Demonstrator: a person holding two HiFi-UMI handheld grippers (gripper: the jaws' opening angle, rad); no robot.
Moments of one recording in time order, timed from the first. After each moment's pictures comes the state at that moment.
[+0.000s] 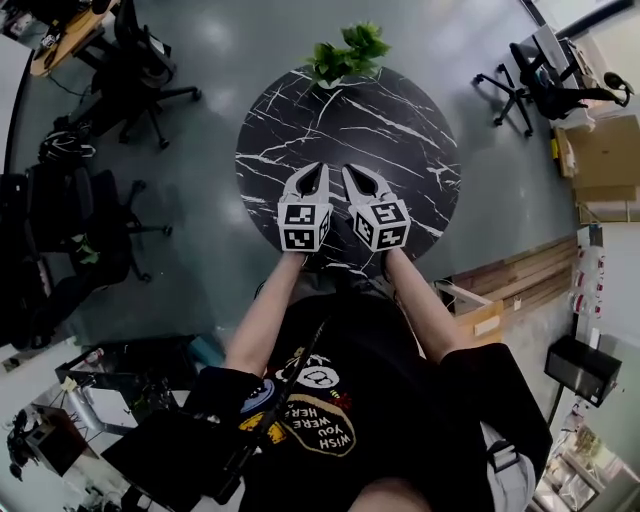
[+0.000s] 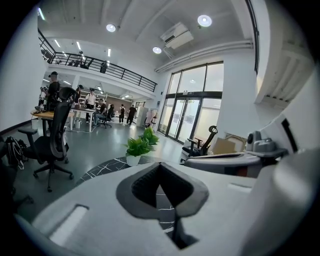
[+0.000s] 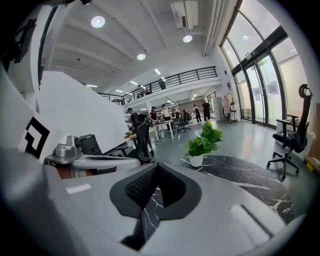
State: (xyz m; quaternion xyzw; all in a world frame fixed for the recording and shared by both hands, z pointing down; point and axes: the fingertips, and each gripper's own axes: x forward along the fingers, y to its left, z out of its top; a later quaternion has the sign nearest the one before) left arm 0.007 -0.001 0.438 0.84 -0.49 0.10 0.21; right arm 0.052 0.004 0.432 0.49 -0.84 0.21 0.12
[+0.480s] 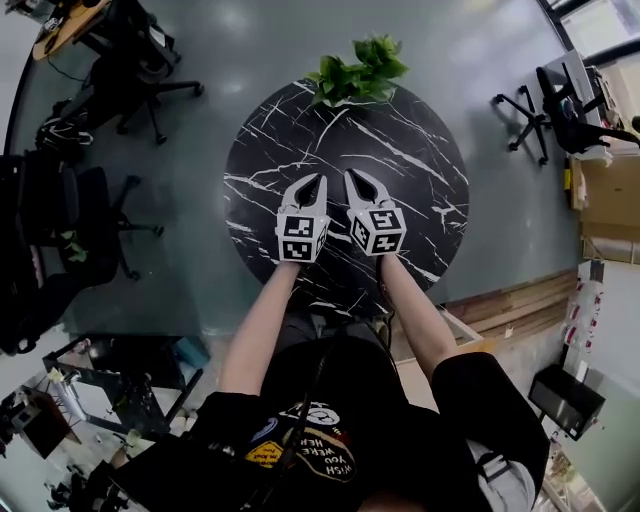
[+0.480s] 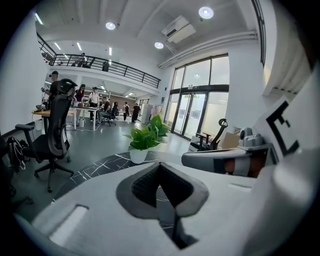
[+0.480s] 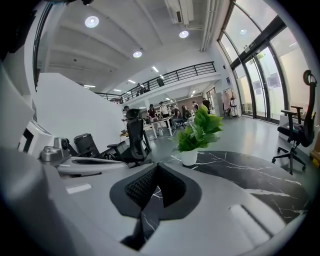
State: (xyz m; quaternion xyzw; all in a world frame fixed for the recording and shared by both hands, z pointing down) left arm 0.029 -0.093 0.530 0.83 -0.51 0.12 0.21; right arm 0.085 -0.108 0.525 0.48 -0.84 0.22 0.12
